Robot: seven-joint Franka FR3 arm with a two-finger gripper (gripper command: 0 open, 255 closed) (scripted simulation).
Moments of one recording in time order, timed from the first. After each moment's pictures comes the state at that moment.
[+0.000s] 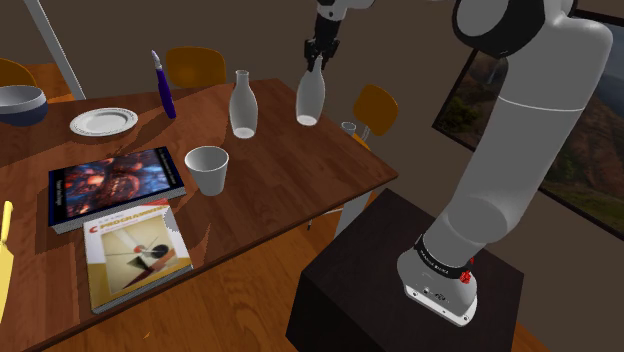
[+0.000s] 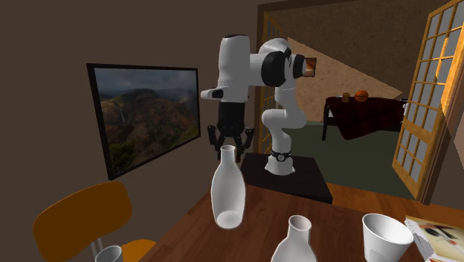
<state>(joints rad) -0.10 0.23 -0.21 -1.62 0.07 2.00 -0.20</state>
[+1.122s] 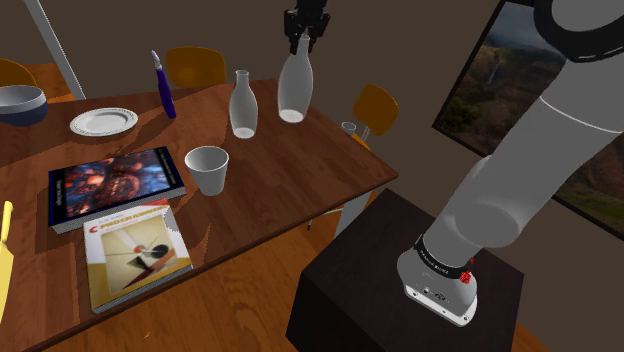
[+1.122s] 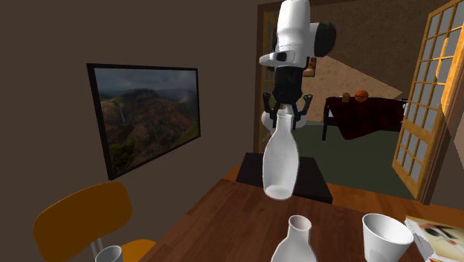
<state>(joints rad) 0.06 -0.05 -0.10 -1.73 -0.02 1.84 0.09</state>
